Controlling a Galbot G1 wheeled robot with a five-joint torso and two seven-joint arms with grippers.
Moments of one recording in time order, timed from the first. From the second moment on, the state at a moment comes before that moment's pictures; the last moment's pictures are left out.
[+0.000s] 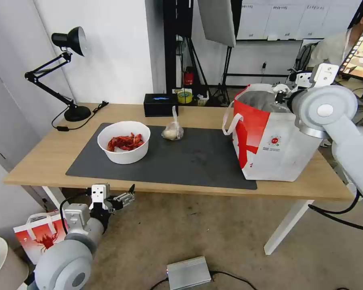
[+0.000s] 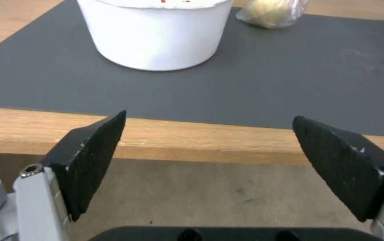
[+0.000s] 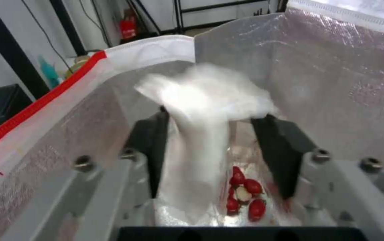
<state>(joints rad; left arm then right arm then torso) 1.48 -0.87 -0.41 -2.31 -0.78 0.38 -0.49 -0.23 0.74 0.00 1.82 1.56 -0.67 1.08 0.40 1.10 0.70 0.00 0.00</state>
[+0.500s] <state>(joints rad) 1.47 -0.87 -0.39 -2.30 -0.78 0.38 -0.49 -0.26 0.74 0.02 1.83 1.54 -0.65 1.03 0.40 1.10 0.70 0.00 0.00</state>
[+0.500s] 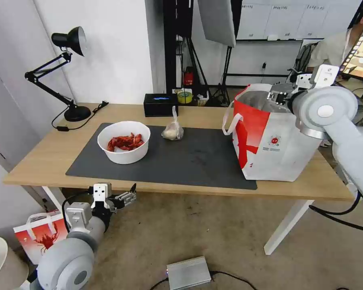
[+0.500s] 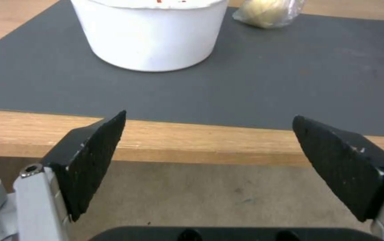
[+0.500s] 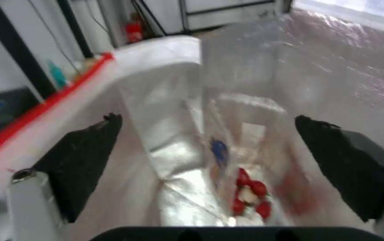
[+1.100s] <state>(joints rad) 1.47 -0.86 -0.41 -2.31 -0.78 0.38 -0.49 -0.41 0.72 0.02 1.94 1.04 -0.21 0.45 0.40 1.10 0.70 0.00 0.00</state>
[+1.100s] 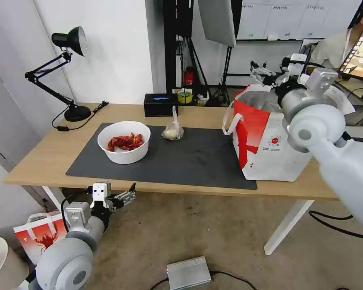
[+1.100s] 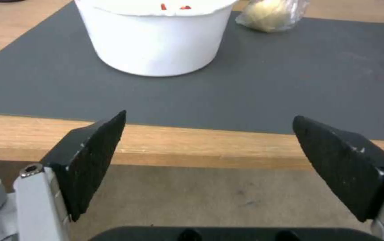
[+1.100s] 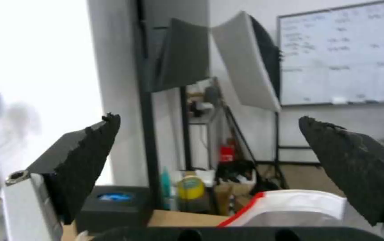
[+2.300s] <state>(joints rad) 1.43 -0.84 -0.41 -2.31 -0.81 0.39 -0.50 -1.20 0.58 0.16 2.33 0.97 -0.34 0.71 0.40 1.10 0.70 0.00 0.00</state>
